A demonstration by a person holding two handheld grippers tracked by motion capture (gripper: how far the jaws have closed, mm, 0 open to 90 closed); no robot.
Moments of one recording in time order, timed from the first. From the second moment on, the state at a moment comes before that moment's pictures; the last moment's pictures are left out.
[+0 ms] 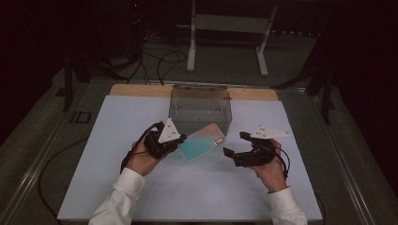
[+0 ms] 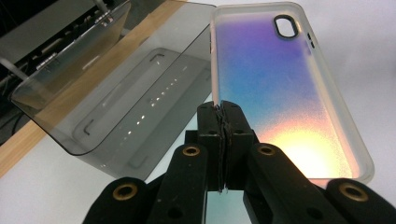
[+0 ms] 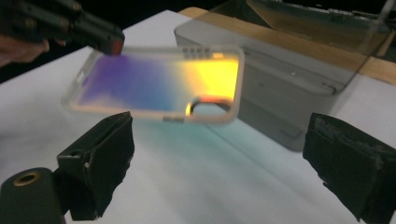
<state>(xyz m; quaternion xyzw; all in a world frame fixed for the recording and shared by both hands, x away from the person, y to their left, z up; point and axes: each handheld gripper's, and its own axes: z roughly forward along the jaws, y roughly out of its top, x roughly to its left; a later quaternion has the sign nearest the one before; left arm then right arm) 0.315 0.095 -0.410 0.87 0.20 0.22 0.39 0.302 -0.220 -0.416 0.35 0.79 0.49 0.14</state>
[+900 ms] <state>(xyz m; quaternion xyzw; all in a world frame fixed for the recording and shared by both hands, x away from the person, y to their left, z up) 0.292 0.092 -0.398 0.86 0.15 0.23 0.43 0.340 -0.194 -0.413 0.36 0.81 0.46 0.07</state>
